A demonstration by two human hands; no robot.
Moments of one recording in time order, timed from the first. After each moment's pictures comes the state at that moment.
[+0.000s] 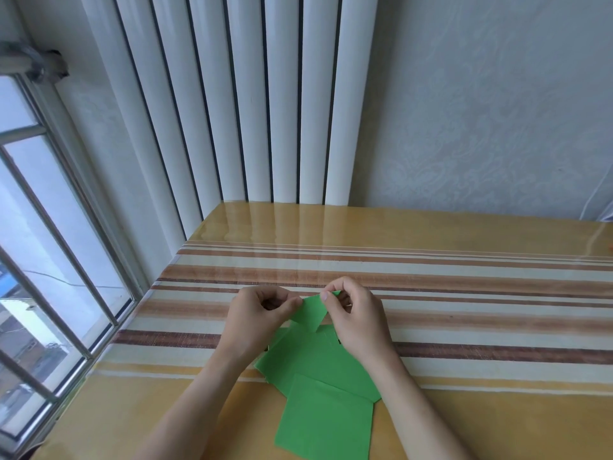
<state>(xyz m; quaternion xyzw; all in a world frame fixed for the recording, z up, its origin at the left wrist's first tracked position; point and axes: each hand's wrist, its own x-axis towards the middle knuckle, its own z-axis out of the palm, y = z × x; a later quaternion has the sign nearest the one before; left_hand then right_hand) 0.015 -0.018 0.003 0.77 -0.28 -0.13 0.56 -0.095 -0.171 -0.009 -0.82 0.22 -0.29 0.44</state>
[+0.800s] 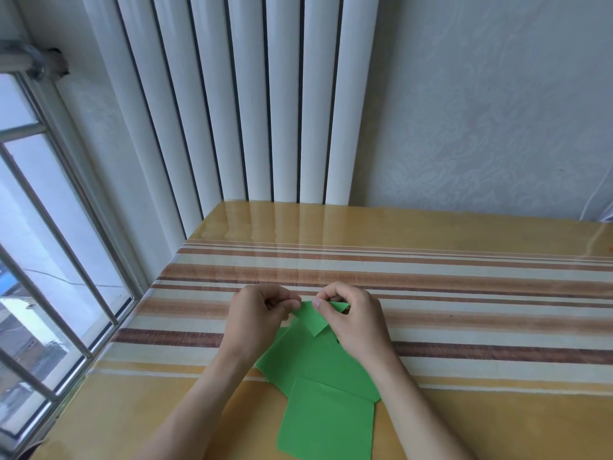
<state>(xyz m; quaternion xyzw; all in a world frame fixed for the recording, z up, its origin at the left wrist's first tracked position) 0.016 -0.020 0.000 0.80 -0.31 -0.06 0.51 -0.096 -0.171 -0.011 -0.85 0.19 -0.28 0.41</state>
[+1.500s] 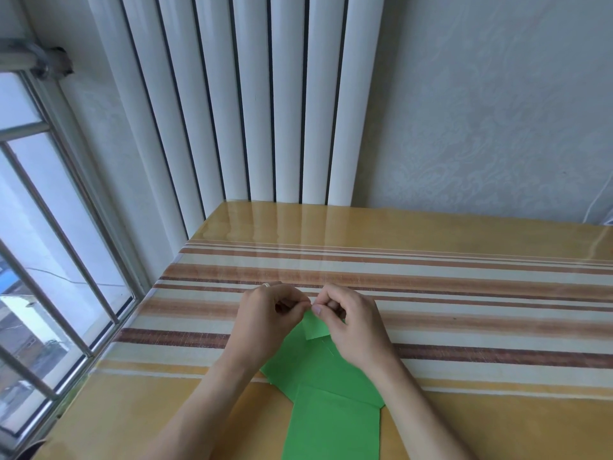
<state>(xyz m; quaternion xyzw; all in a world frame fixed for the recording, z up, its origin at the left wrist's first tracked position) 0.012 -0.021 0.001 0.79 -0.39 0.02 0.47 -0.093 -0.169 -0.010 -0.89 0.11 -0.26 0.35</state>
